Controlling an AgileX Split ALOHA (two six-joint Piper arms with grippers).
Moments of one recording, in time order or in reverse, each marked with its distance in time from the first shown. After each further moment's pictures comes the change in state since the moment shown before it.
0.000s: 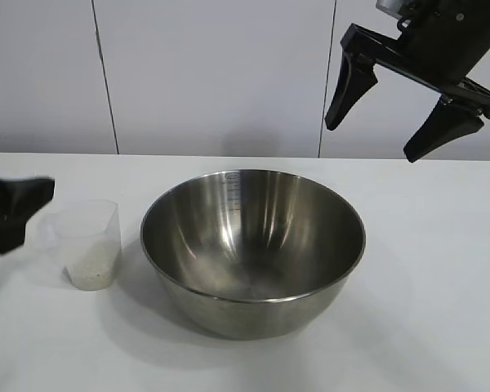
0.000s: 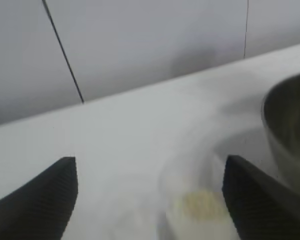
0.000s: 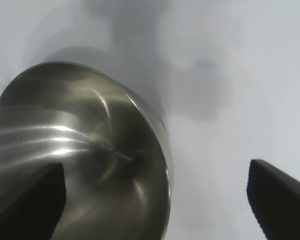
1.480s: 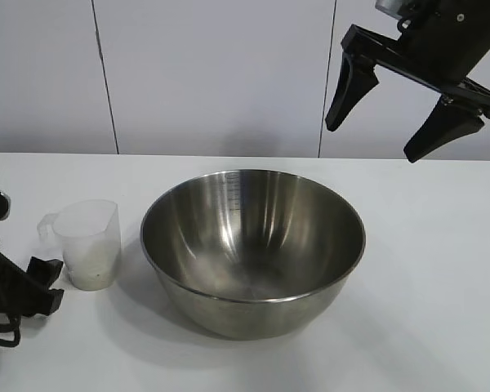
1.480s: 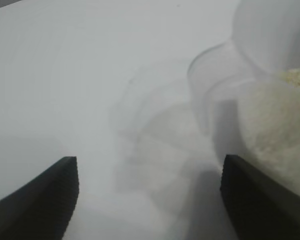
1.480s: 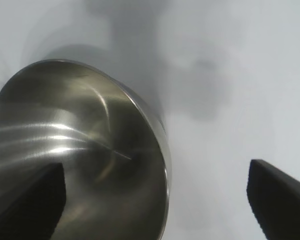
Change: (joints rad) left arm 0.001 0.419 -0.241 -0.258 -0.047 0.069; right arm 0.000 0.000 0.000 -0.002 0.003 -0.012
